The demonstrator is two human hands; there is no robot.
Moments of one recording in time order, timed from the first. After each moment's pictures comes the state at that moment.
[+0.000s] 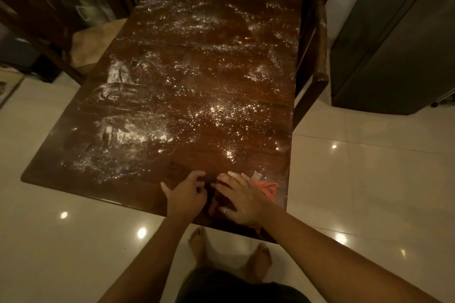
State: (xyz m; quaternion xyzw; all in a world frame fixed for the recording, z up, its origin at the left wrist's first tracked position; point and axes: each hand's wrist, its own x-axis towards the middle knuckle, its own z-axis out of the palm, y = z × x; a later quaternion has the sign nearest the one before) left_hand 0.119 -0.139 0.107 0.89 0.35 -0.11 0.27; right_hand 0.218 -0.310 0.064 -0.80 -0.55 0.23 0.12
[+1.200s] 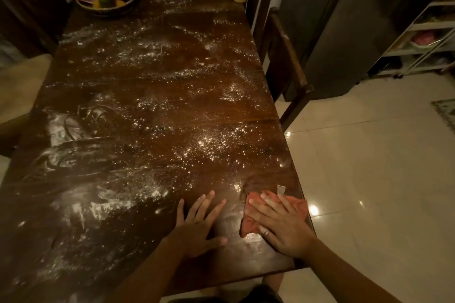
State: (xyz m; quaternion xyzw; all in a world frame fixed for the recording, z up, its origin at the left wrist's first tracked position) left_hand 0.175 -0.026 0.066 0.92 -0.14 -0.36 0.12; right_hand 0.202 -0.327 0.033 -0.92 -0.38 0.09 0.02
